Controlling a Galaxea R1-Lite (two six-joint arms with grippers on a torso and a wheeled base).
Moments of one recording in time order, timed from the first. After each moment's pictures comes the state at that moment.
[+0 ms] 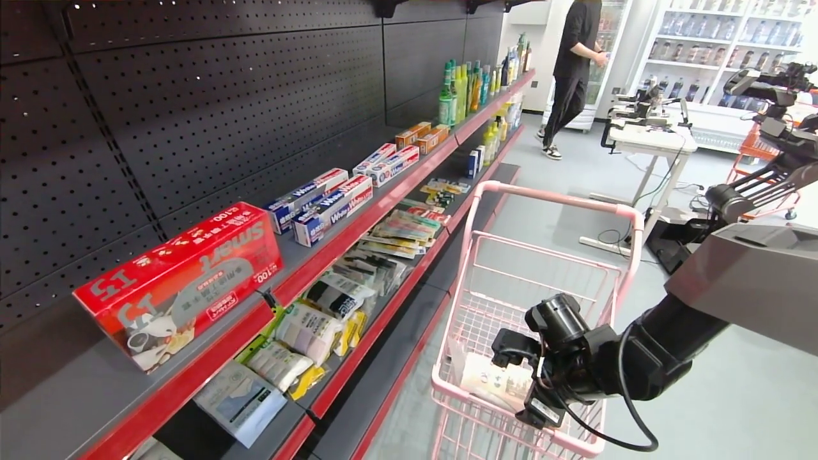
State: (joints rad) left arm 0.00 0.00 0.00 0.00 -0.02 0.01; right arm 0.44 2.18 -0.77 -0.30 -0.11 -0.57
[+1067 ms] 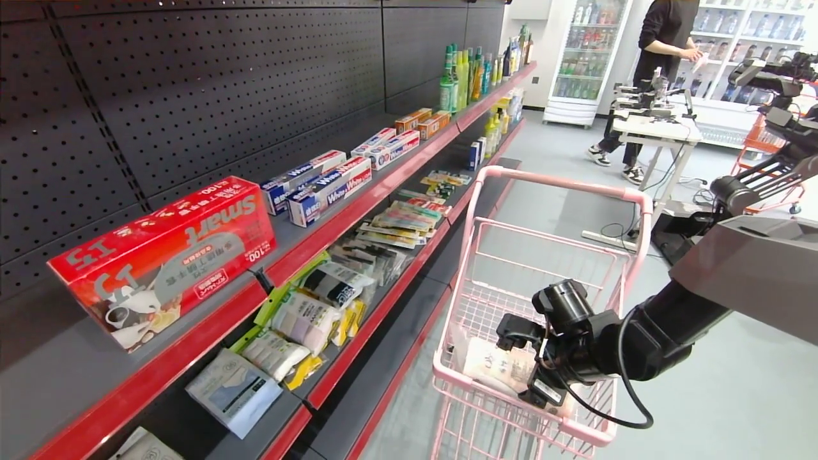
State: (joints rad) left arm 0.00 0.00 0.00 0.00 -0.02 0.01; right arm 0.38 2.20 -0.84 -0.30 -0.10 -0.62
